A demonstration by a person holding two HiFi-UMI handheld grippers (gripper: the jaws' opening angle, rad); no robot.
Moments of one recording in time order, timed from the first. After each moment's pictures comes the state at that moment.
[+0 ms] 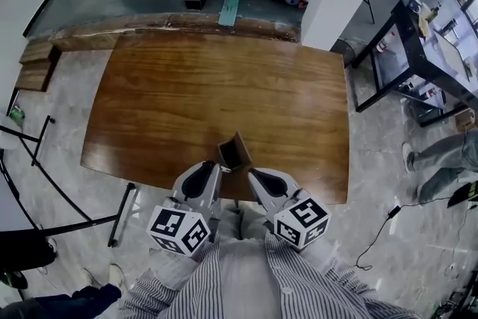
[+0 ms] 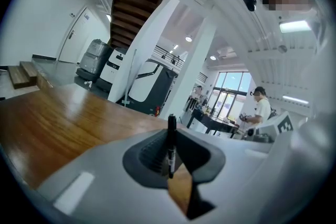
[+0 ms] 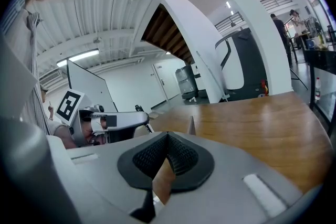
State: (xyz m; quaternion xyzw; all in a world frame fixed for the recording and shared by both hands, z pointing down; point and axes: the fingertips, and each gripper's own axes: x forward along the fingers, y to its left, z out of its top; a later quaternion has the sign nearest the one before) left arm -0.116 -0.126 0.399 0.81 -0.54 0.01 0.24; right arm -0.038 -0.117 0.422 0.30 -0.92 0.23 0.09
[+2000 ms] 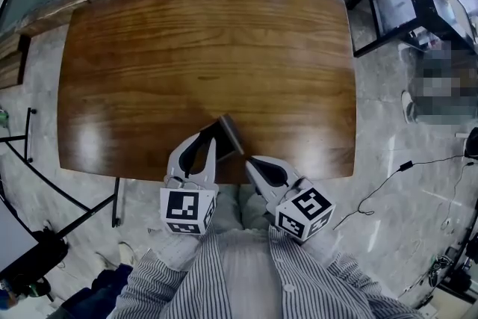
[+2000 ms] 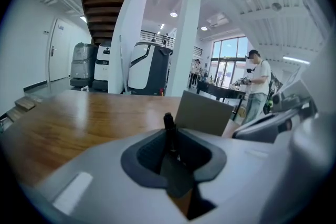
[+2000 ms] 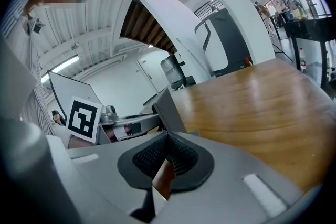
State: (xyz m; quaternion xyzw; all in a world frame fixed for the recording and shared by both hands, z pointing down) left arm -0.102 -0.170 0.491 0.81 -0.53 0.17 0.19; right arm -0.024 -0.120 0.487 0.33 -0.88 0.34 0.11
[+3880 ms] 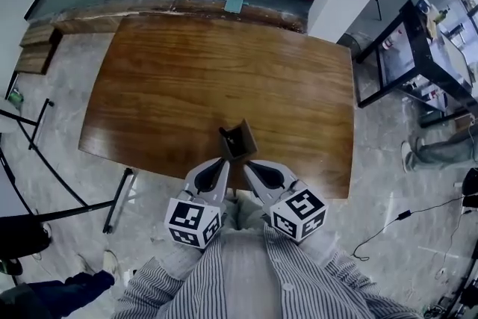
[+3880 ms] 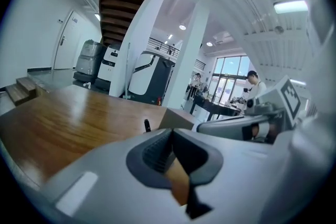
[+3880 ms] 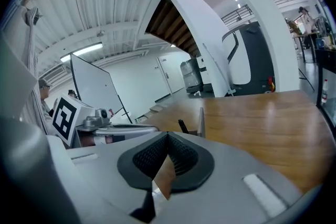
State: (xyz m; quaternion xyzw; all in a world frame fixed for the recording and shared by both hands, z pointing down) left arm -0.099 -0.112 0.443 0.81 -0.53 0.09 0.23; right arm -0.055 -0.109 0.436 0.27 -0.92 0.23 0.13
